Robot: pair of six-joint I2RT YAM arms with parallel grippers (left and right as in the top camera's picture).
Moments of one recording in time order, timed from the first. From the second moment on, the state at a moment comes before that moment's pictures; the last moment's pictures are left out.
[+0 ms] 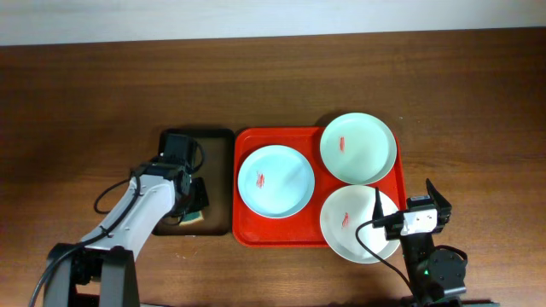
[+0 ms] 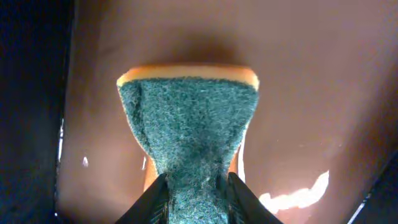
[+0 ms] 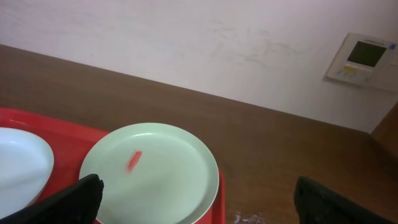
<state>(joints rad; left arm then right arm) -0.16 1.58 0.87 -0.74 -0.09 -0.39 0.12 0.01 0.01 -0.07 0.07 -0.21</state>
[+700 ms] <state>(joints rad) -0.15 1.58 1.10 -0.83 0.02 -0.24 0.12 0.01 0.01 -0.07 0.07 -0.21</state>
